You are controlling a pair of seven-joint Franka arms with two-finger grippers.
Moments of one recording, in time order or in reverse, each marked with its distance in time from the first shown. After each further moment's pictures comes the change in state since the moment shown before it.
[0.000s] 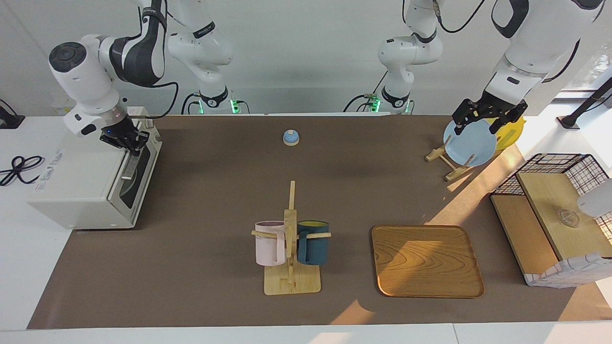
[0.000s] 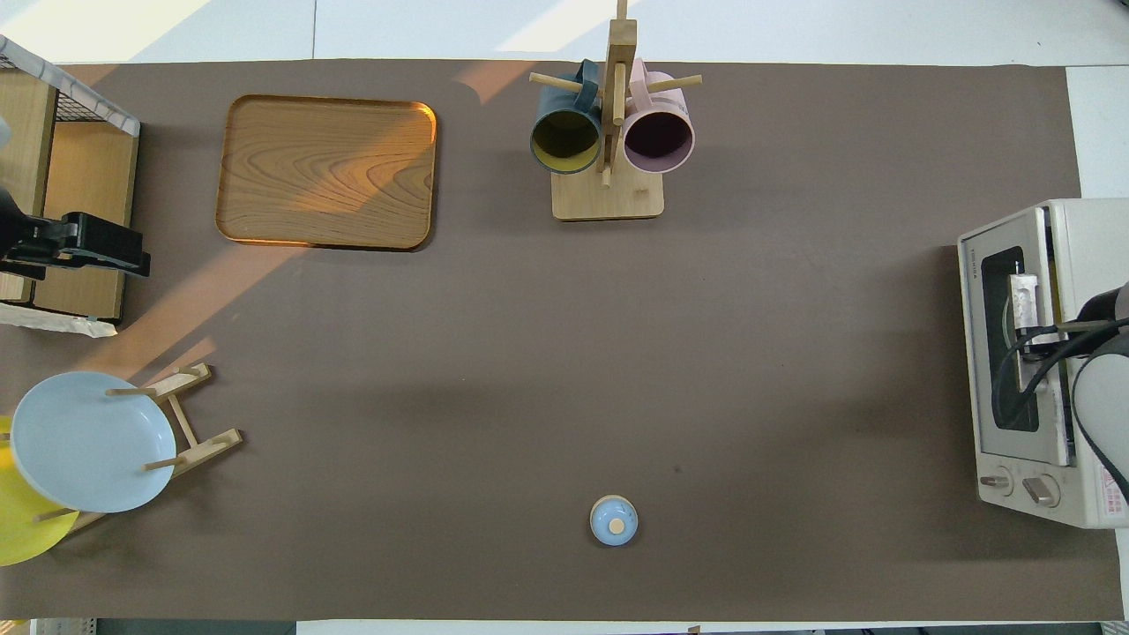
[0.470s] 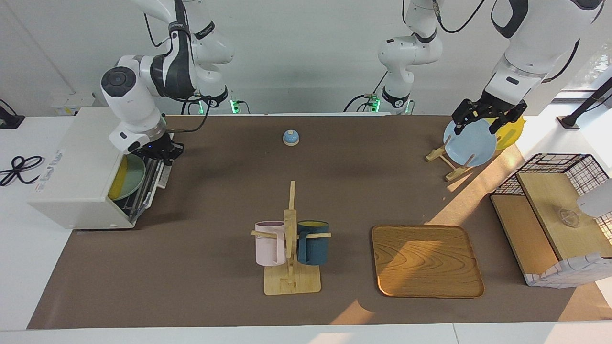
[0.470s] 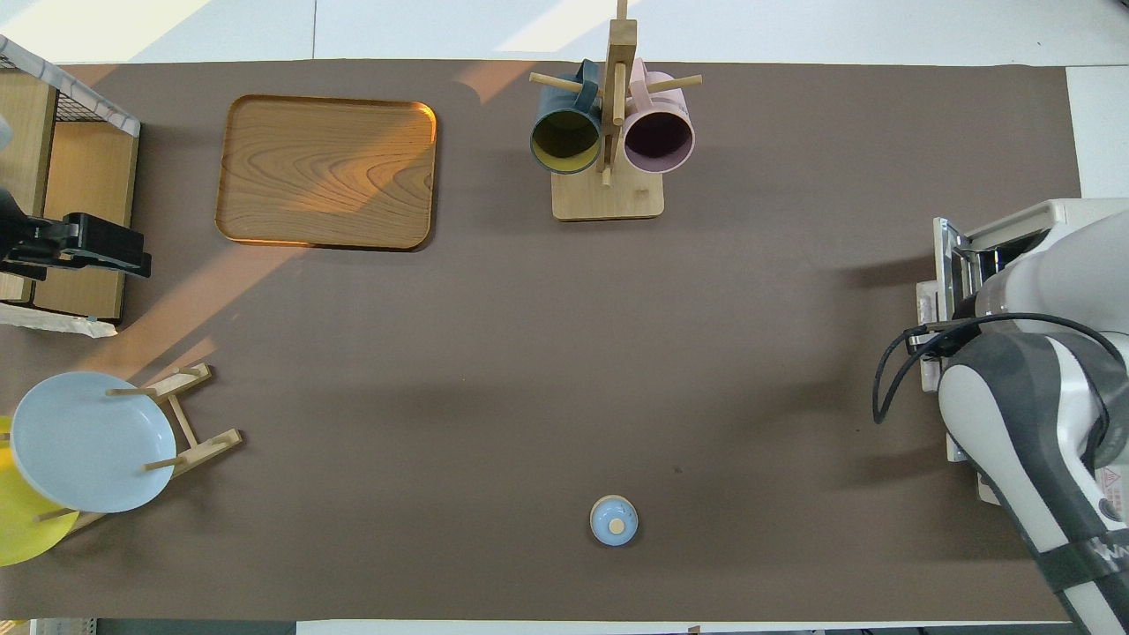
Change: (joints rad) left arm 0.000 0.000 -0.001 0.000 0.000 -0.001 0.000; right arm 0.141 0.073 0.015 -0.056 0.024 0.073 0.112
